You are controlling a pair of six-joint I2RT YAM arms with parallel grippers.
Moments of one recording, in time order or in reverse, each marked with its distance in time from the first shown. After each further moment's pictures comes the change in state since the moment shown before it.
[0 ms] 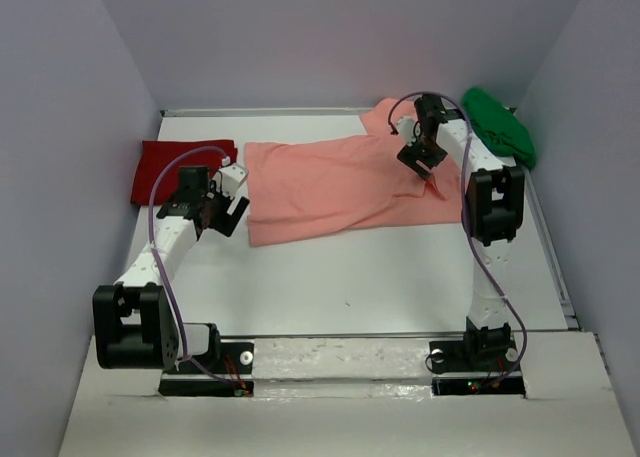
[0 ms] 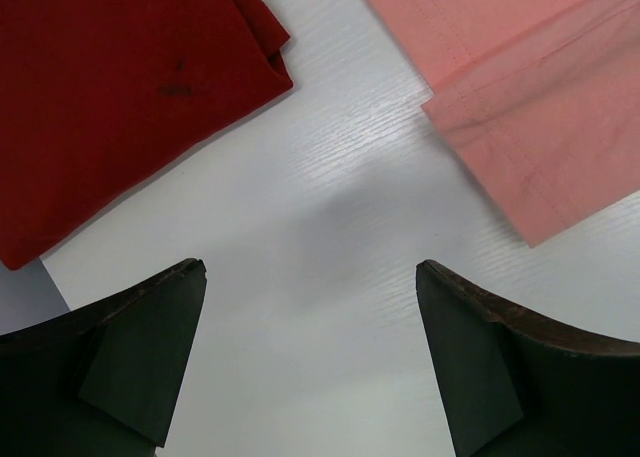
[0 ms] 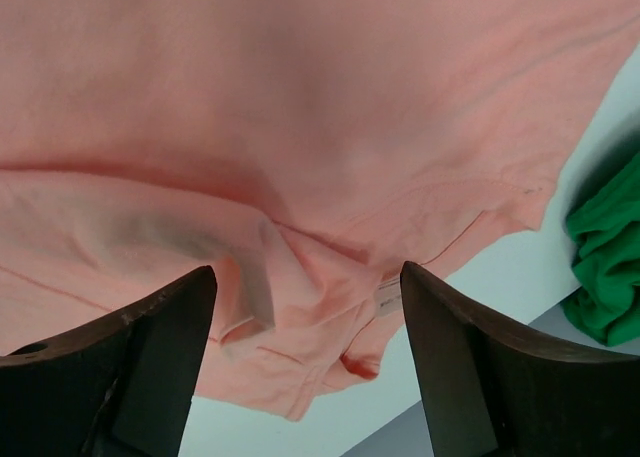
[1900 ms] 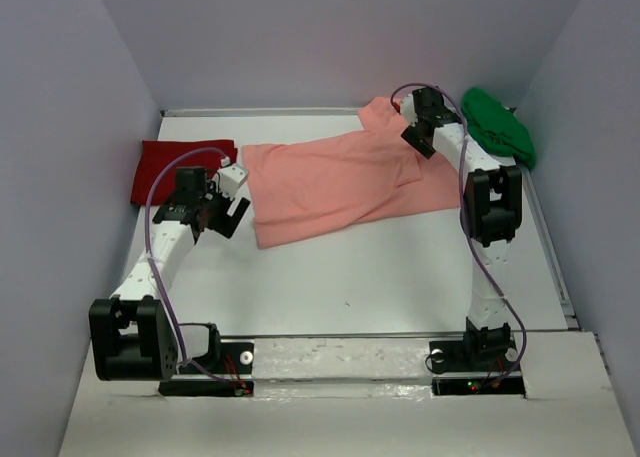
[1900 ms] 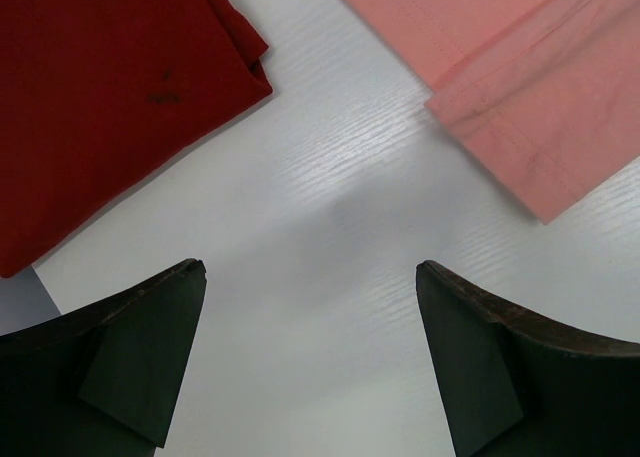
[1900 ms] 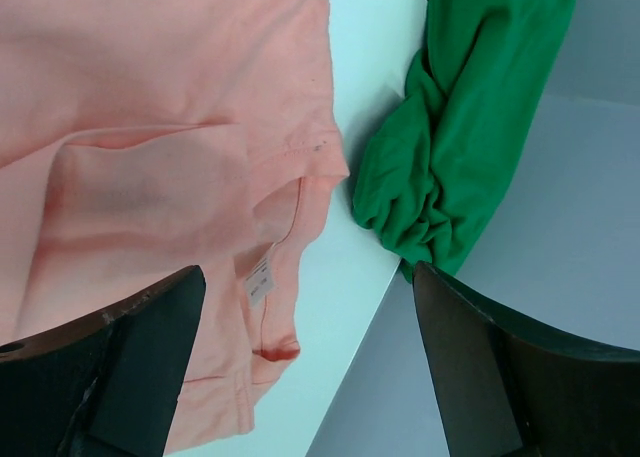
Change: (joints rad) left arm 0.000 -0.048 0.002 -0.047 0.054 0.000; right arm 0.015 -0.006 -0.056 0.451 0.344 -0.036
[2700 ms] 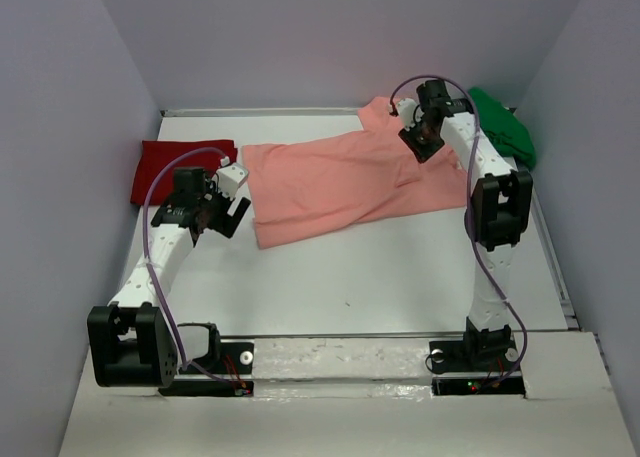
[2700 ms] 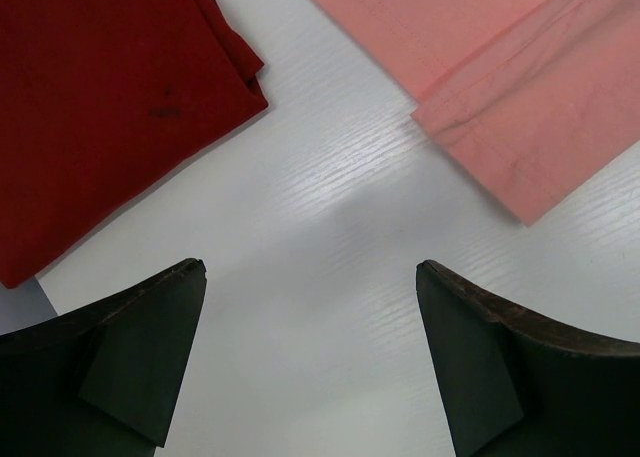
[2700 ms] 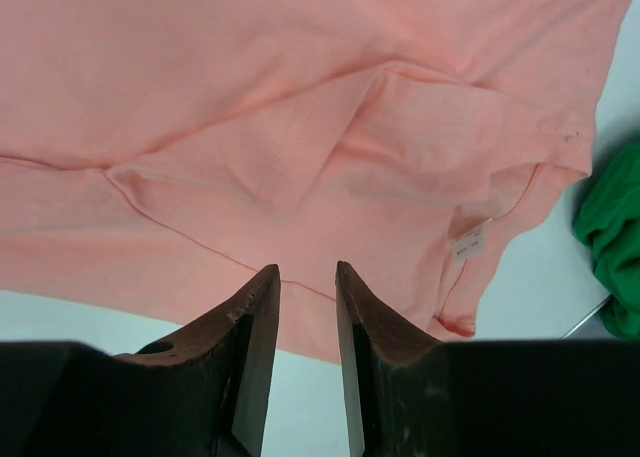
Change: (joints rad) left arm 0.000 -0.042 -0.002 0.000 0.032 0.000; right arm 0.000 -0.071 0.080 -0.431 -0.441 0.189
